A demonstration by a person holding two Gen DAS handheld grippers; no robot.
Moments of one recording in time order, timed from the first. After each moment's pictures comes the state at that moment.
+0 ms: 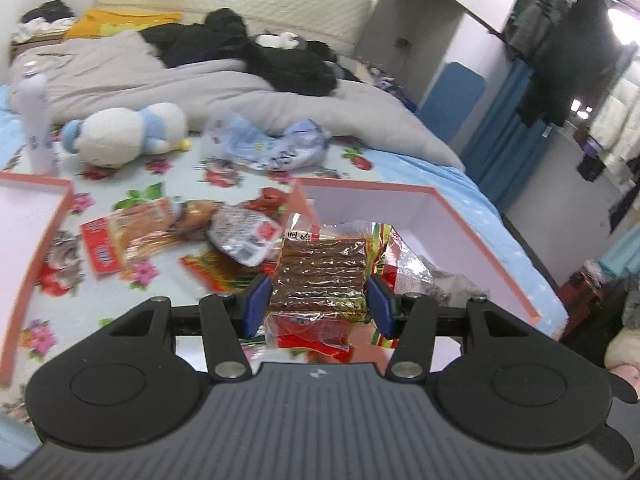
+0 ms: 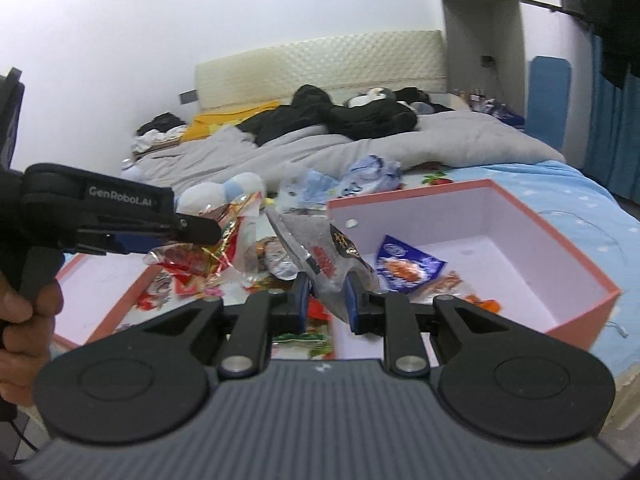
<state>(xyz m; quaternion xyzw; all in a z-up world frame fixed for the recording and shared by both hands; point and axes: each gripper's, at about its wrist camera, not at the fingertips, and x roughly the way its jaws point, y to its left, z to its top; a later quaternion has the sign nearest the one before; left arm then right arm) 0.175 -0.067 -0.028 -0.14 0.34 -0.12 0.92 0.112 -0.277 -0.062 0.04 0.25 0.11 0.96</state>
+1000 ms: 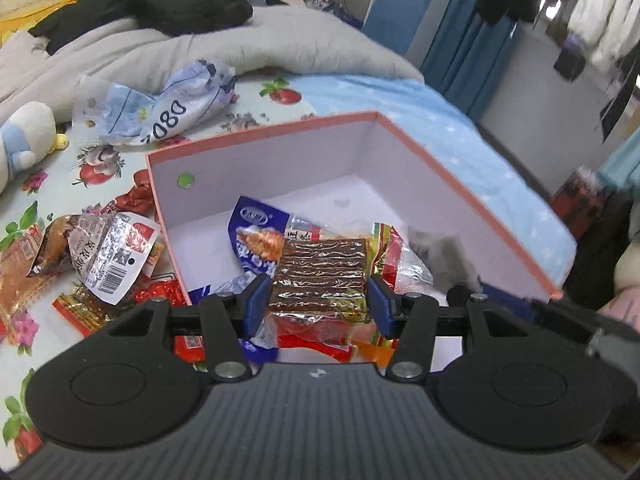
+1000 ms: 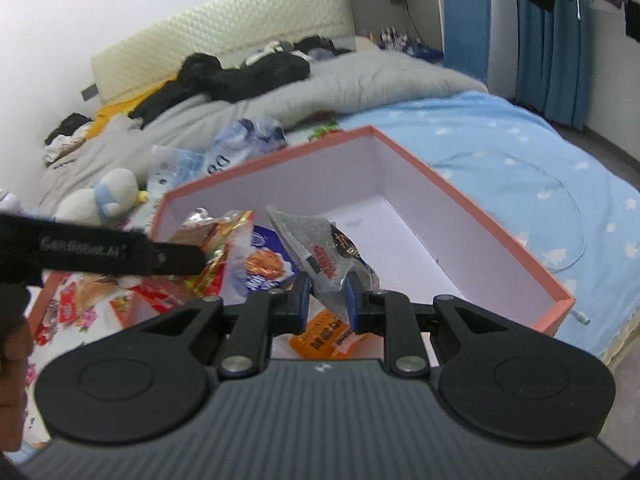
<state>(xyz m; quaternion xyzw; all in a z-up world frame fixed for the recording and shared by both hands) 0.325 -0.214 -0.083 -0.04 0.43 -0.19 0.88 0.222 -0.383 -0.120 0.10 0.34 0.00 0.94</state>
